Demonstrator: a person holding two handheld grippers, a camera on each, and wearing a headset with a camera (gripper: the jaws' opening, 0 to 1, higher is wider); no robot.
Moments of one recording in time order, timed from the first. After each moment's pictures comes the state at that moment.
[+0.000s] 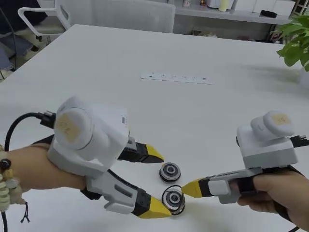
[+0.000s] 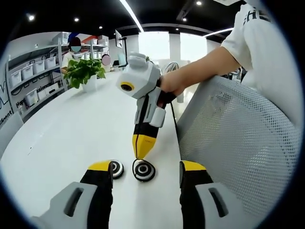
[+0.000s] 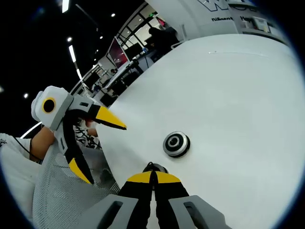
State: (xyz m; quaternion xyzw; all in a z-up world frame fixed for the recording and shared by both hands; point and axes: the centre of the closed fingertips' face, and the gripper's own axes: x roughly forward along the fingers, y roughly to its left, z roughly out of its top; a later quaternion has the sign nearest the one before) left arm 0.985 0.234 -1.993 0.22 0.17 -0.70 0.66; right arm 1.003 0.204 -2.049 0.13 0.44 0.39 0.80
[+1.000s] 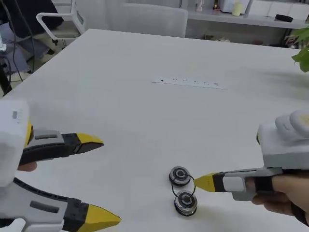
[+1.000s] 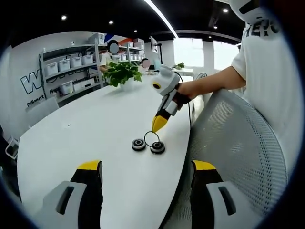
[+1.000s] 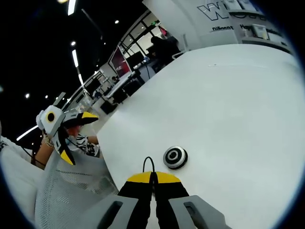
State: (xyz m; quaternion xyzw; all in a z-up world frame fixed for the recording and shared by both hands) left arm 0.984 0.340 -1.963 0.18 0.18 -0.57 0.78; right arm 1.014 0.198 -2.025 0.14 0.40 0.39 0.82
